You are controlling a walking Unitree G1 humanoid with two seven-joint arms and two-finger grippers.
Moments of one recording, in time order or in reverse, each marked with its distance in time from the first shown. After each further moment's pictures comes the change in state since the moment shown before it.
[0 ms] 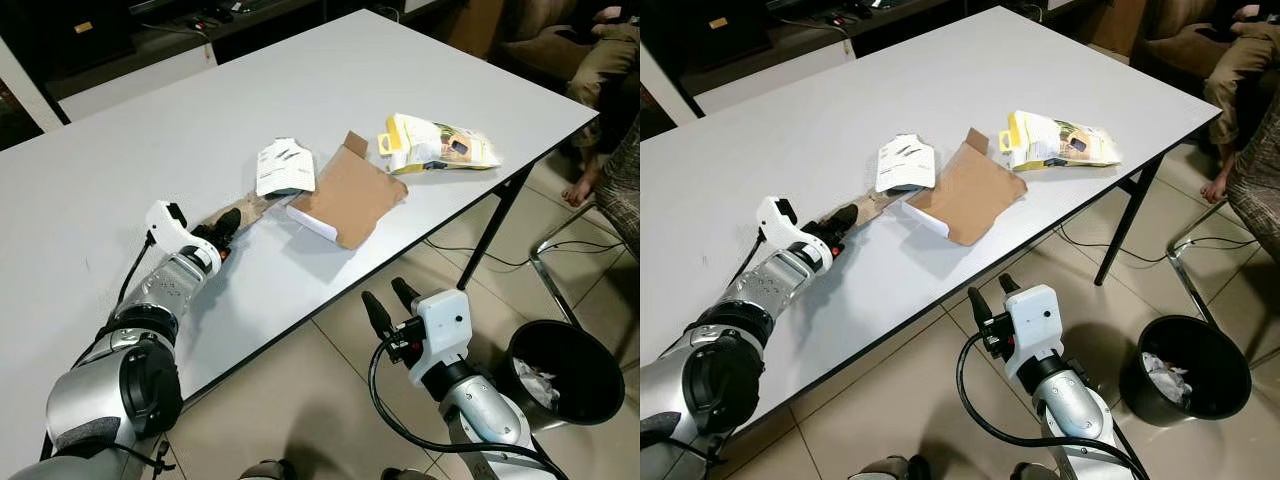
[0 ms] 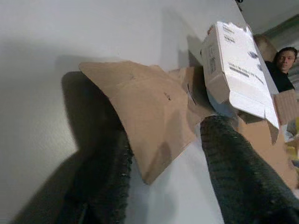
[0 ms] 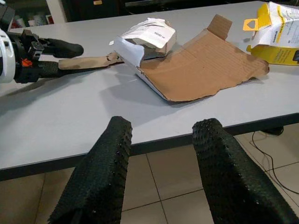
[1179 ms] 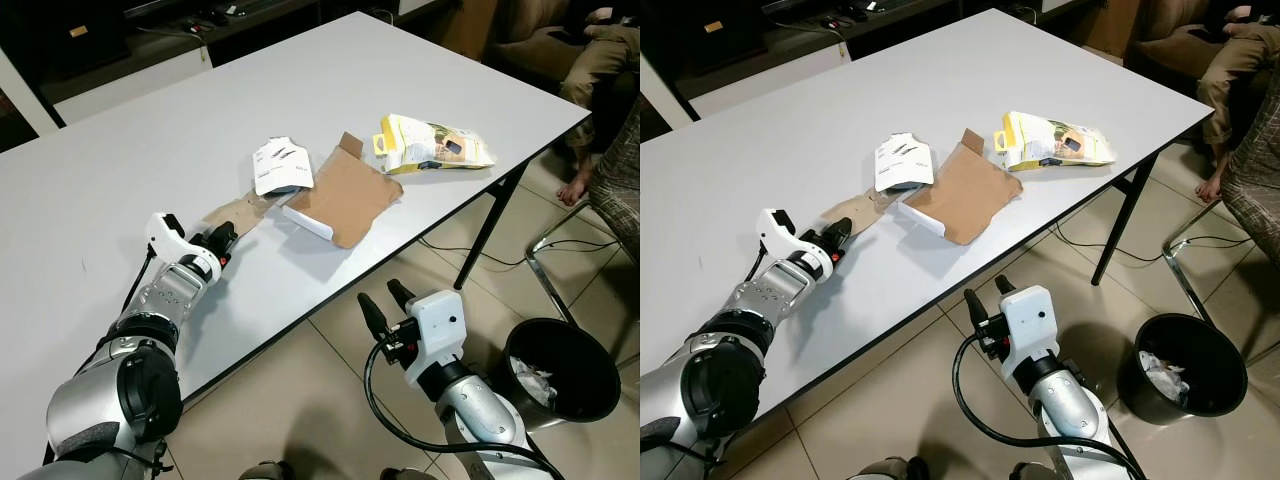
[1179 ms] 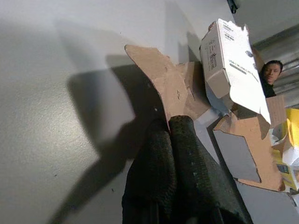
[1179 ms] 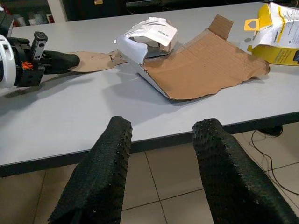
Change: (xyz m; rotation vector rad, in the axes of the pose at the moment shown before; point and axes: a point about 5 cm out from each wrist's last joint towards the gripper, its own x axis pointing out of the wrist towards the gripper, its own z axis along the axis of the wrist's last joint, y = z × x) left arm -0.004 0.009 -0.006 -0.103 -0.021 -0.007; right arm 0.002 0.003 -0.002 -0.007 0.005 0.012
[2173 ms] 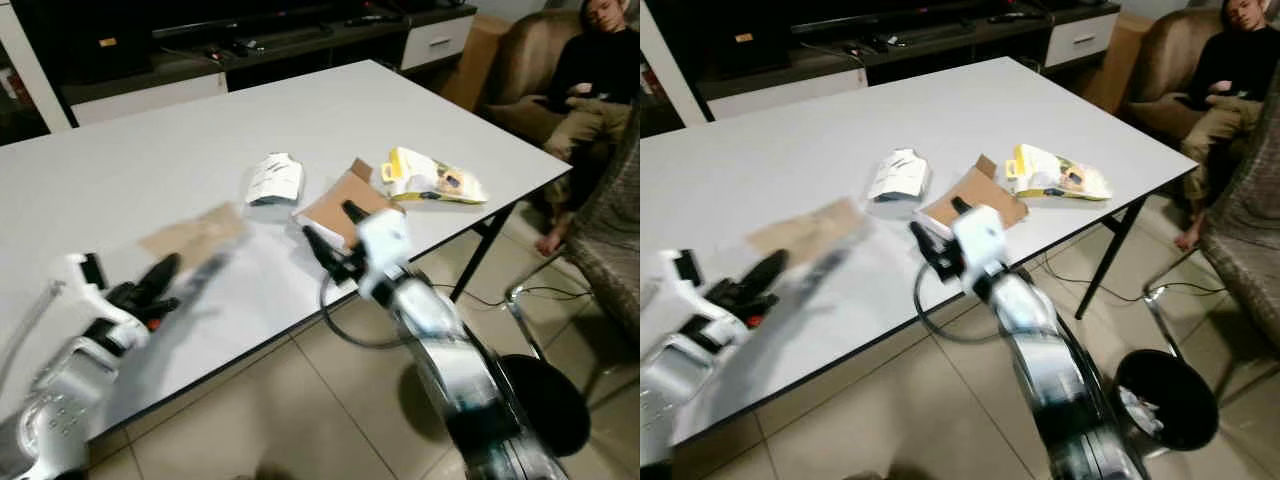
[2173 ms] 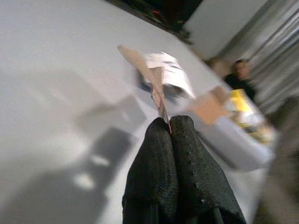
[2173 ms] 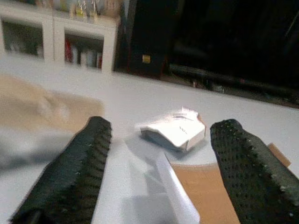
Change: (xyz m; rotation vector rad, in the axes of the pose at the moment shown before) left arm -0.132 0.007 0.033 0.483 -0.096 -0.104; right arm 0.114 -0.006 0.033 -0.135 -0.171 0.202
